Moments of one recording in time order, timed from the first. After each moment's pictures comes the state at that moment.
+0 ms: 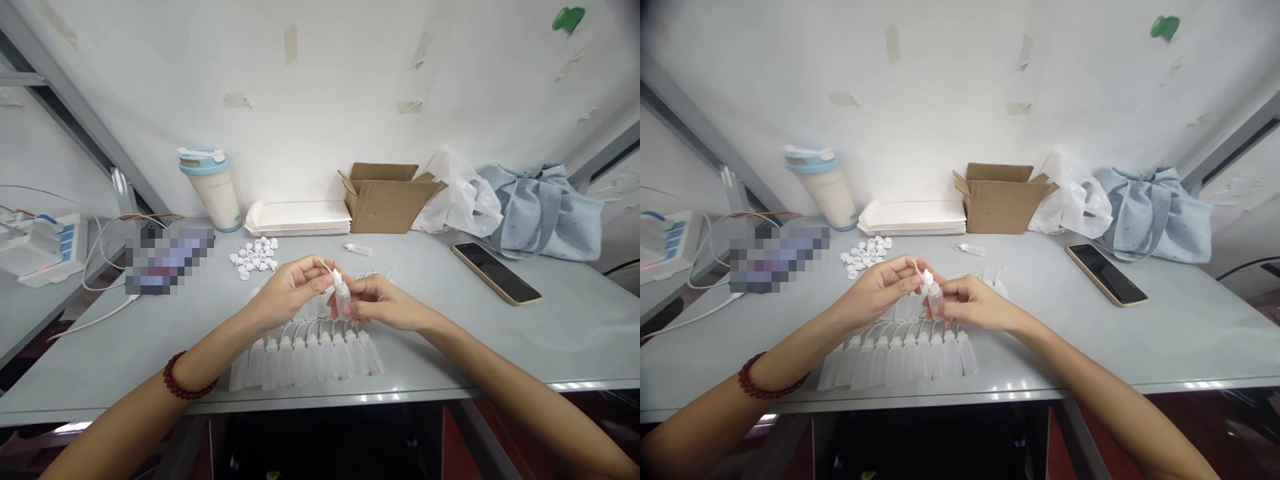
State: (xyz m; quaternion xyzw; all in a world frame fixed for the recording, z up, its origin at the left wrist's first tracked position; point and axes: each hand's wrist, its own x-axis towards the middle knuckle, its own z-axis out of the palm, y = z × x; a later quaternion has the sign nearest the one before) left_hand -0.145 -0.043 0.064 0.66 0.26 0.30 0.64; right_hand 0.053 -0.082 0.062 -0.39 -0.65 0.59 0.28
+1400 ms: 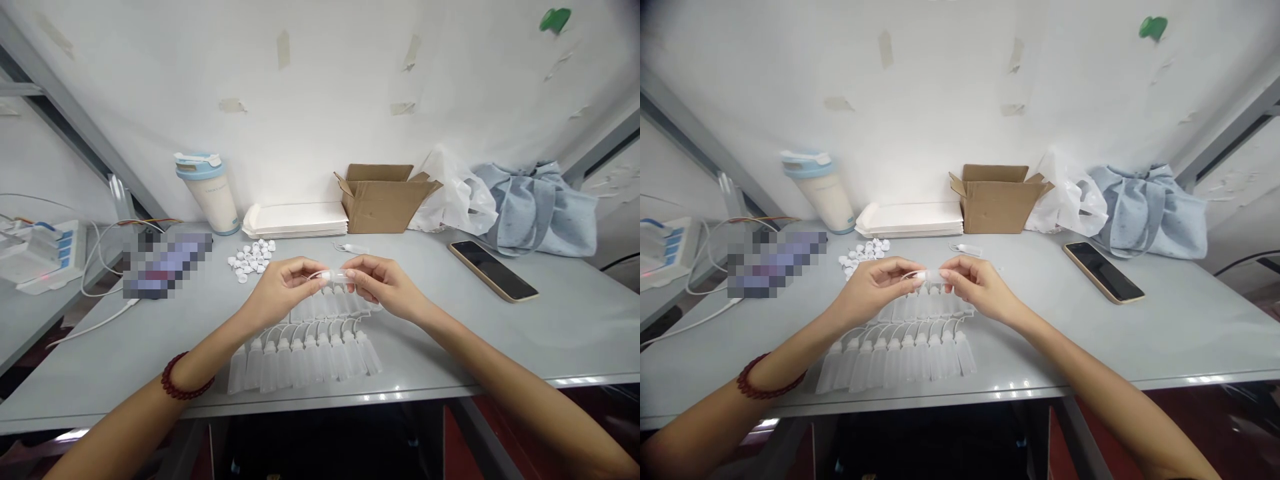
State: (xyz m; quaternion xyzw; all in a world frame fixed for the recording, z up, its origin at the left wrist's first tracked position) left_hand -0.147 -0.041 0.071 0.72 0.34 0.34 0.50; right_hand 0.060 -0.078 0.061 -0.46 -0.63 0.47 0.42
